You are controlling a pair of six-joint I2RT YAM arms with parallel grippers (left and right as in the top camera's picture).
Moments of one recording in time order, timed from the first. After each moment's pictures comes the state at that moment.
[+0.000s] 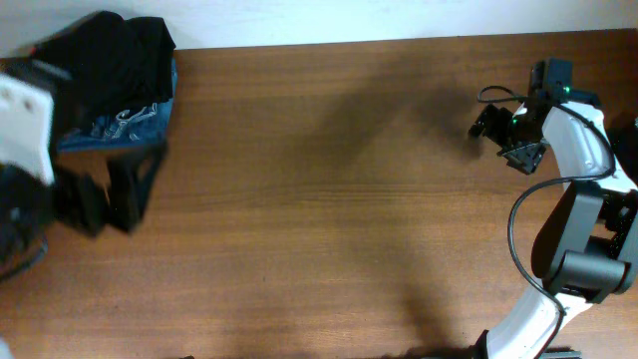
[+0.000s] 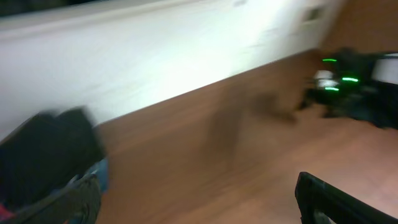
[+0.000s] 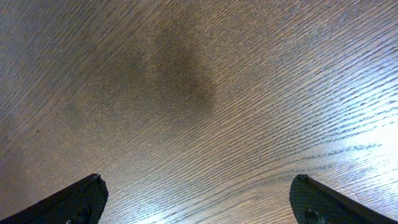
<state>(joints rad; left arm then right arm) 0.28 1.46 2.58 -1.68 0.72 0.37 -0.28 2.00 1.59 -0.93 -0.15 0.41</state>
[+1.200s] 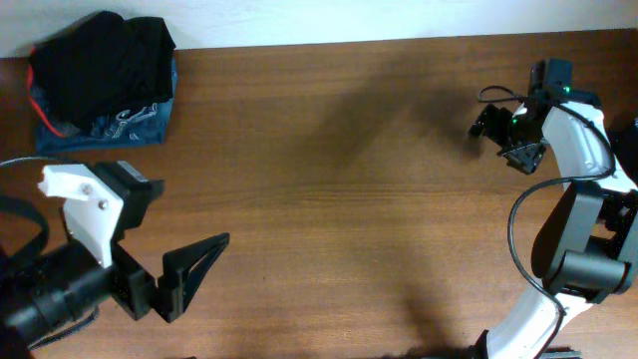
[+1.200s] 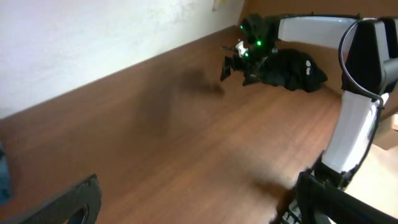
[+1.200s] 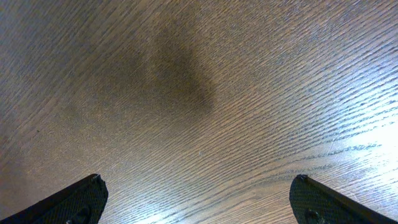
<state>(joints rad) 0.20 1.18 2.11 -1.69 0.88 0.46 -0.28 2.00 1.59 -0.93 -0.15 0.41</state>
